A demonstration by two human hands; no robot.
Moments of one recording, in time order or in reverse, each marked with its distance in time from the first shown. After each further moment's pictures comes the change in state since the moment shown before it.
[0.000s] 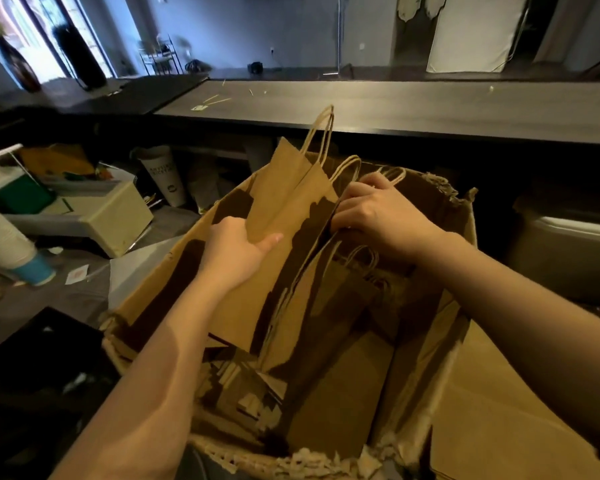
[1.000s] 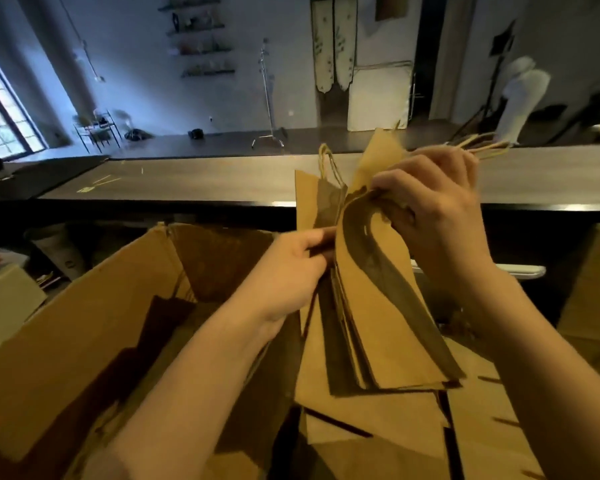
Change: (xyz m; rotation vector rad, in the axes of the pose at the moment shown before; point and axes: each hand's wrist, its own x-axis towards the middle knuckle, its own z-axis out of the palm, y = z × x) left_hand -0.086 0.240 0.101 -0.592 -0.475 0.287; right_hand -0.192 0.087 -0.142 -0.256 0.703 0.403
